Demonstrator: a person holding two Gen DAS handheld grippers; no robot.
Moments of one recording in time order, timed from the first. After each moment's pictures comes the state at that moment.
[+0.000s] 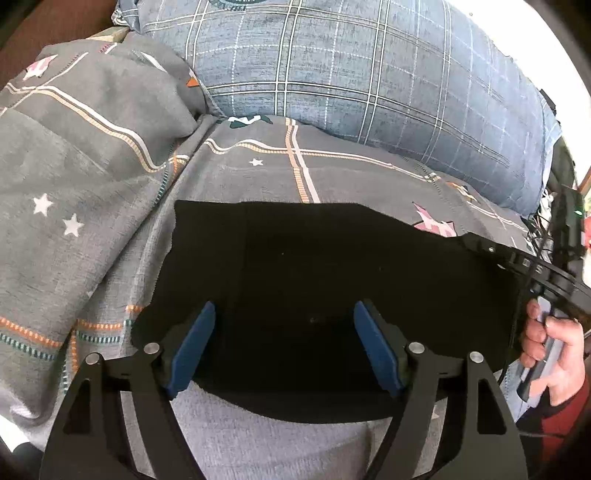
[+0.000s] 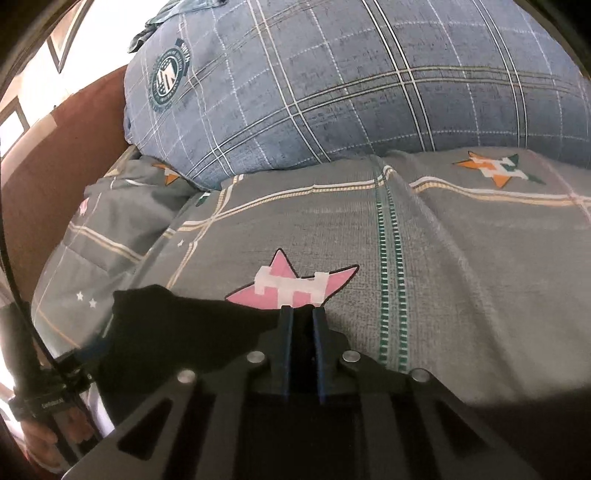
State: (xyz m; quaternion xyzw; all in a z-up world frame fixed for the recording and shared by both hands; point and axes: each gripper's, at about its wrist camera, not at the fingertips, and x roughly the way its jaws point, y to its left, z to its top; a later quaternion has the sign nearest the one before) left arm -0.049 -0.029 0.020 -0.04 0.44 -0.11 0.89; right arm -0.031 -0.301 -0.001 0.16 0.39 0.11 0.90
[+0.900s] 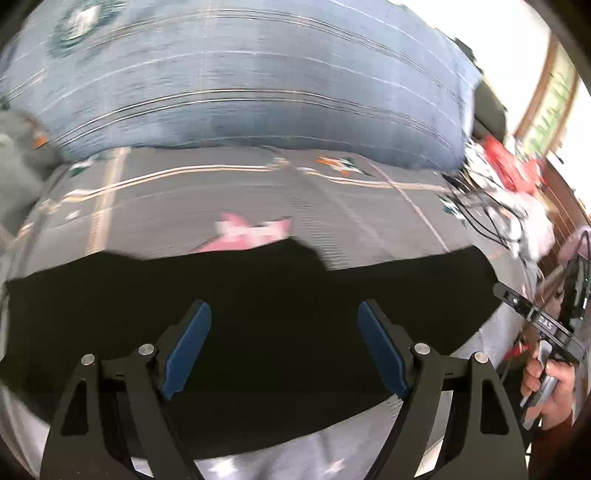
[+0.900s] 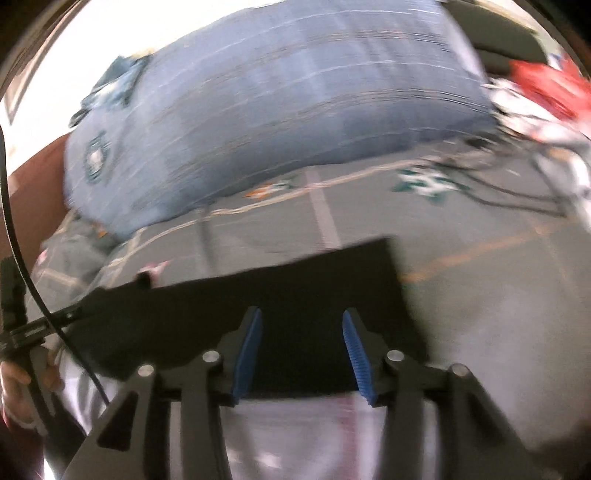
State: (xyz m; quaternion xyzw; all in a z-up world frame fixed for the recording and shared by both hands) left arm -0.052 -0.194 0.047 0.01 0.44 -0.28 0.85; right arm -0.237 -0.477 0.021 0.20 0.34 -0.11 0.91
